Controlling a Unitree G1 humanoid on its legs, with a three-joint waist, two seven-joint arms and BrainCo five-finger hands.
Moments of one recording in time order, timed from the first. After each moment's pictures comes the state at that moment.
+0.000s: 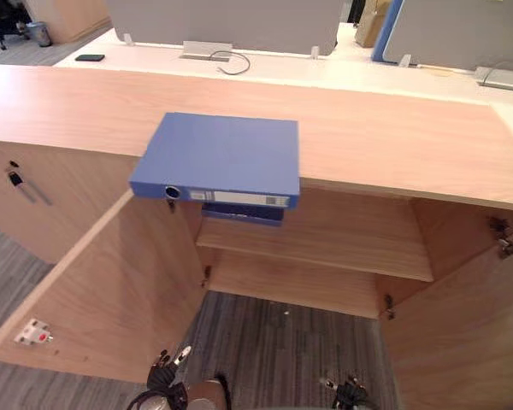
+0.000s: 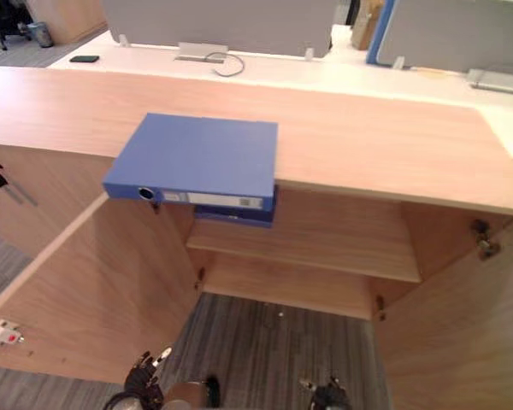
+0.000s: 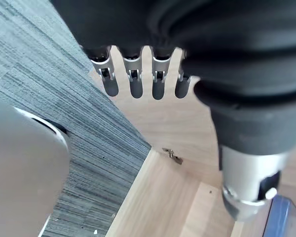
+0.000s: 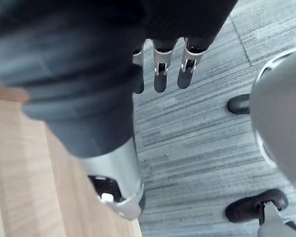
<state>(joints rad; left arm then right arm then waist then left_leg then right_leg) 0.10 0.08 0.09 0.95 -0.29 -0.19 0.06 0.01 0.02 -0.29 1.10 0.13 -0.05 -0.14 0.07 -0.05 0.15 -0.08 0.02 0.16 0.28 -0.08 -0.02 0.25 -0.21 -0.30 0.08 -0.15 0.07</state>
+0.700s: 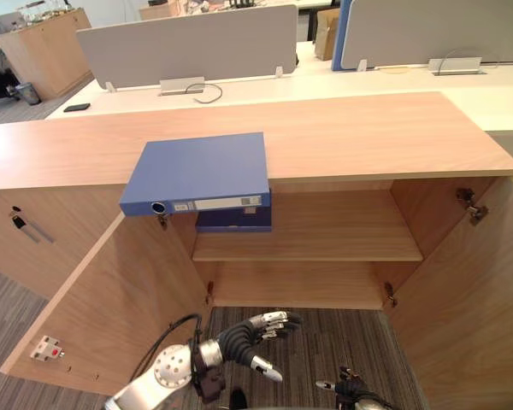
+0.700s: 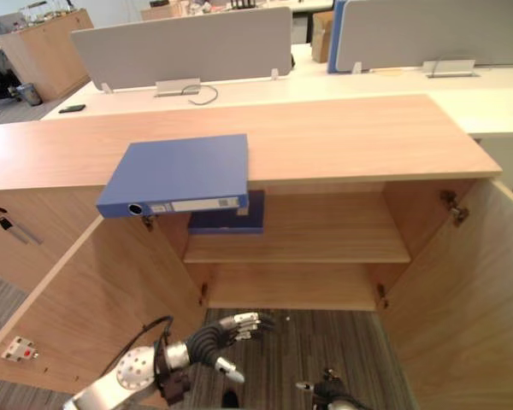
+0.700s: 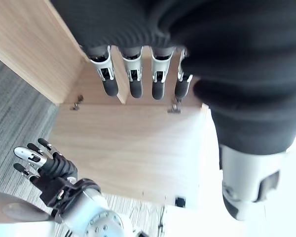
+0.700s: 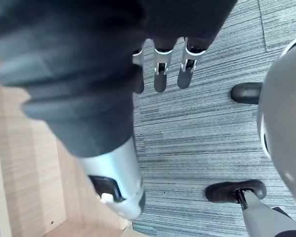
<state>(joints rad) 0.01 0.70 -0.77 -0.20 -0.48 -0.16 -0.41 -0.01 -0.08 -0.13 1.17 0.02 -0.04 -0.07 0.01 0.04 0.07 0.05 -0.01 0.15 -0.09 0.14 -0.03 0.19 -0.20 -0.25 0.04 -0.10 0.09</state>
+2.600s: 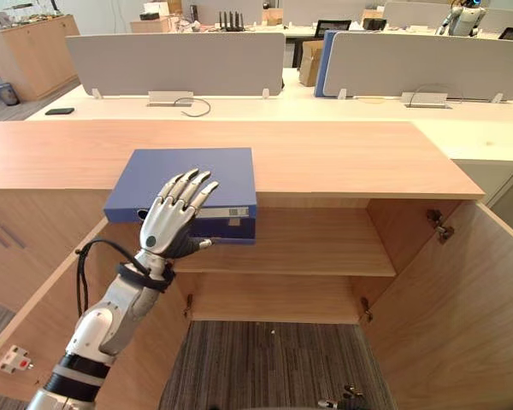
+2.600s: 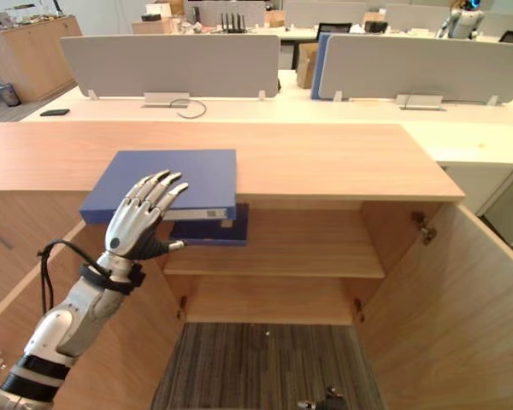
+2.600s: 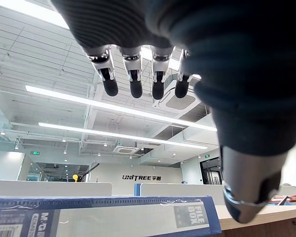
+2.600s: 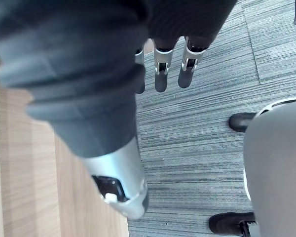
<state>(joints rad) -0.12 0.60 -0.17 -0.11 0.94 -0.23 0.43 0.04 -0.06 -0.13 1.19 0.02 -0.06 -0.10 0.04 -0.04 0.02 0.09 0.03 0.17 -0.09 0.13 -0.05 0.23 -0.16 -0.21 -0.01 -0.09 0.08</state>
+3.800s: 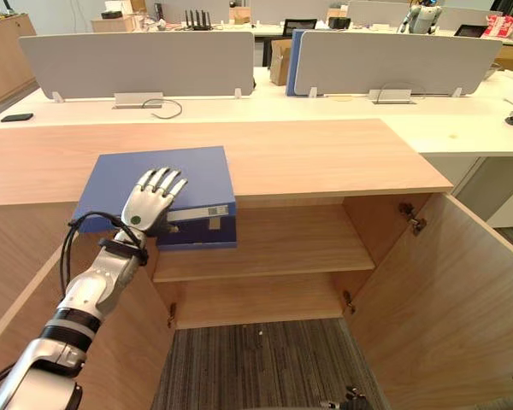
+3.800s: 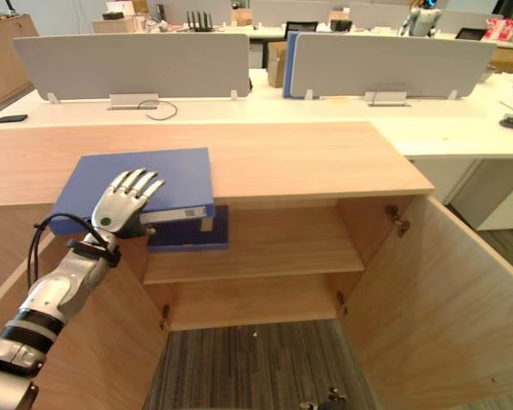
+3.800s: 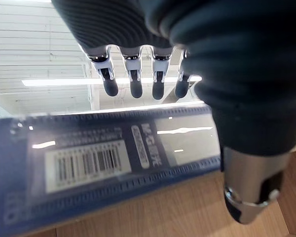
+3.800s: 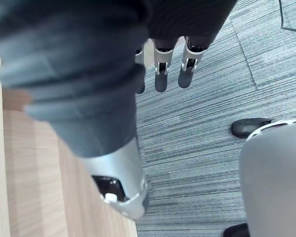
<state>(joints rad) -0.37 0.71 -0.27 0.35 1.05 -0.15 0.43 0.08 -0.06 -0.13 1.14 0.02 -0.06 -0.11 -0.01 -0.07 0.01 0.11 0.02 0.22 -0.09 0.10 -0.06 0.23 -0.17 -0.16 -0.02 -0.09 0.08</state>
